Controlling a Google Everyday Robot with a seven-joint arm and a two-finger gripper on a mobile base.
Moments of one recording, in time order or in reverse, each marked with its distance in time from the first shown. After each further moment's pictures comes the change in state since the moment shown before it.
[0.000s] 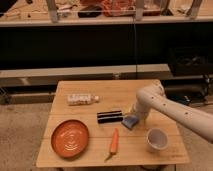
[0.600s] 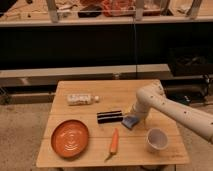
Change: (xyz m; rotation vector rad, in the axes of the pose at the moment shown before) arm 0.001 -0.002 0.006 -0.004 -0.027 0.000
